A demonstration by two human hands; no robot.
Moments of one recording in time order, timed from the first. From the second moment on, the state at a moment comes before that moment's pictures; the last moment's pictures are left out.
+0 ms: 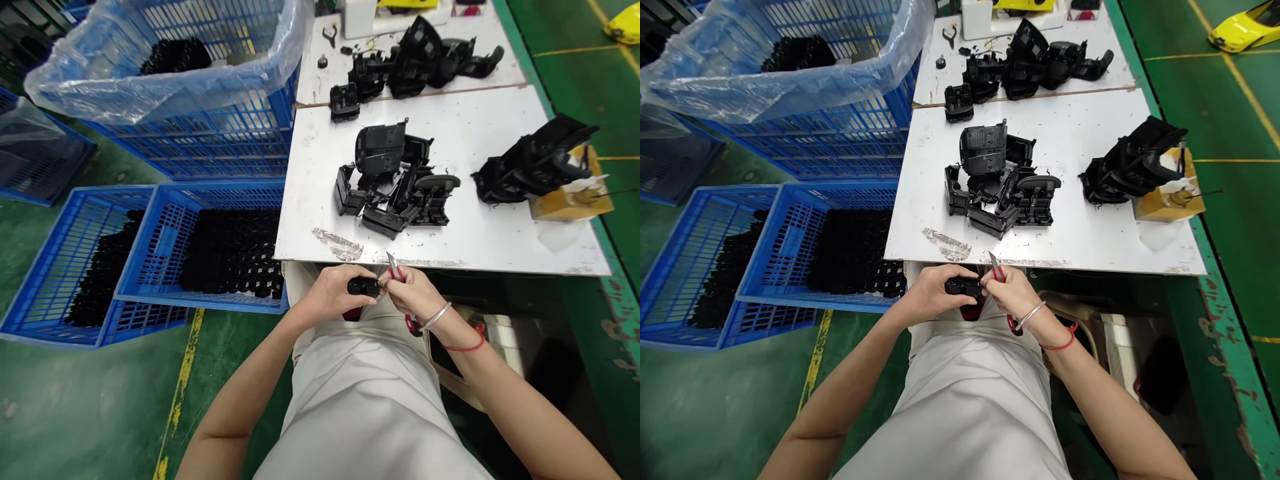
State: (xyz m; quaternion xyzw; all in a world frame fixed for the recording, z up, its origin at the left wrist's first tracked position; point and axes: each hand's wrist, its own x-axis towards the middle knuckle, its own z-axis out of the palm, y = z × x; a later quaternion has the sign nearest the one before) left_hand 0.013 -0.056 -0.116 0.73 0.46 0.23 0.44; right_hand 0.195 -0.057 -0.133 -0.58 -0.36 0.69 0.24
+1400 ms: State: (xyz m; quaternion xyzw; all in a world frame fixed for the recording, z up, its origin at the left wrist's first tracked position) left_hand -0.009 -0.068 -0.118 0.60 0.46 0.21 0.62; right_hand 0.228 -0.077 -0.125 -0.41 -0.85 0.32 0.06
